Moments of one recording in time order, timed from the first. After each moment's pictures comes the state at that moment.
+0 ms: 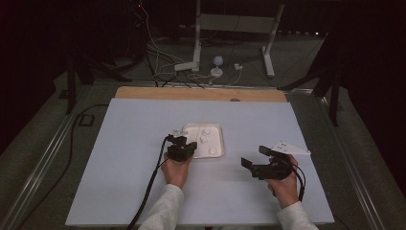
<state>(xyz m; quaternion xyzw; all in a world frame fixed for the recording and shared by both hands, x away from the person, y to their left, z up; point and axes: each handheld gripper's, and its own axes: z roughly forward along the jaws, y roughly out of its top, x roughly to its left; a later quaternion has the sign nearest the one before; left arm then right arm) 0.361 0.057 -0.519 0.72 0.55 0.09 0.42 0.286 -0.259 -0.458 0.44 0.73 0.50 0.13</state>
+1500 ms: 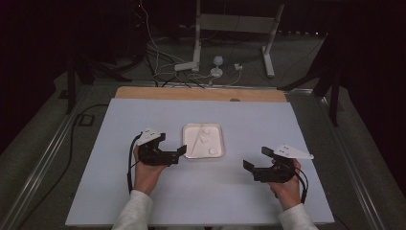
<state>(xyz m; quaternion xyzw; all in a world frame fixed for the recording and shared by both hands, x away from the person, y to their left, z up) 0.314 0.140 -0.457 0.72 0.42 0.14 0.53 0.276 -0.264 -0.458 0.42 0.74 0.50 0.16</state>
